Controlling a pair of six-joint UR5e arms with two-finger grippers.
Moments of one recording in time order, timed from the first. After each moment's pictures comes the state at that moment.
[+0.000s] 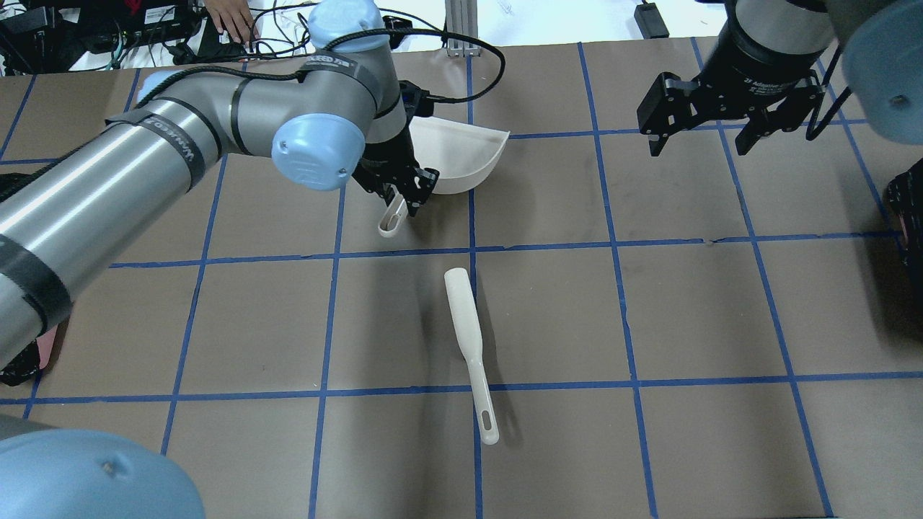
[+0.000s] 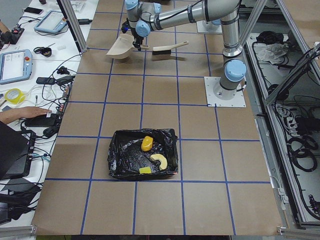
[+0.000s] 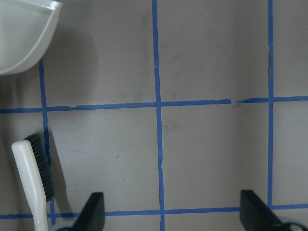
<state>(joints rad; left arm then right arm) -1.82 -2.02 -1.55 -1.24 1.53 0.08 1.54 -1.61 1.59 -1.63 -1.56 0.01</state>
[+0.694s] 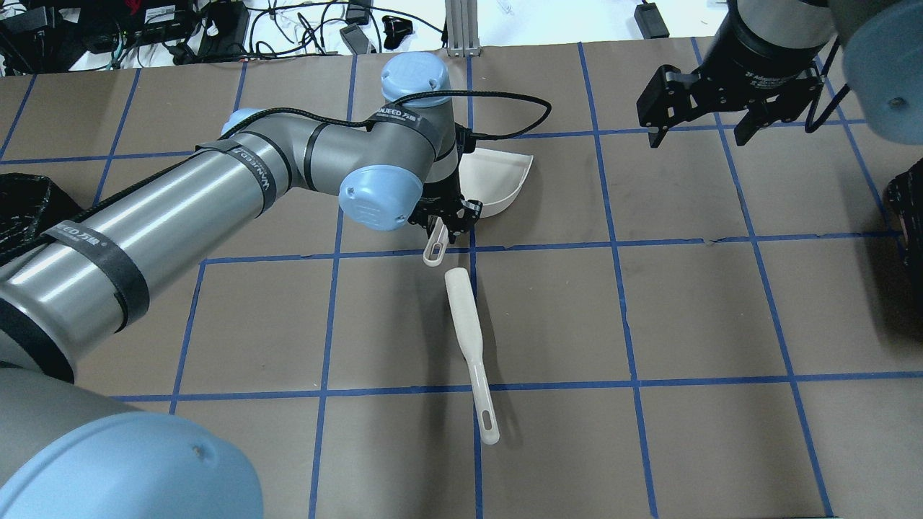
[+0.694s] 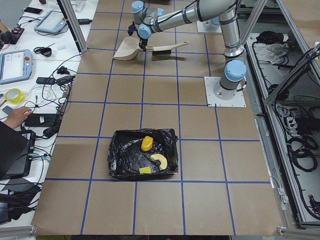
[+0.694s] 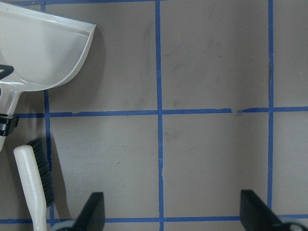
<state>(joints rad) -1.89 -2.09 -1.58 -1.13 1.54 -0.08 1.54 -1.61 1.59 -1.65 -1.55 -0.01</state>
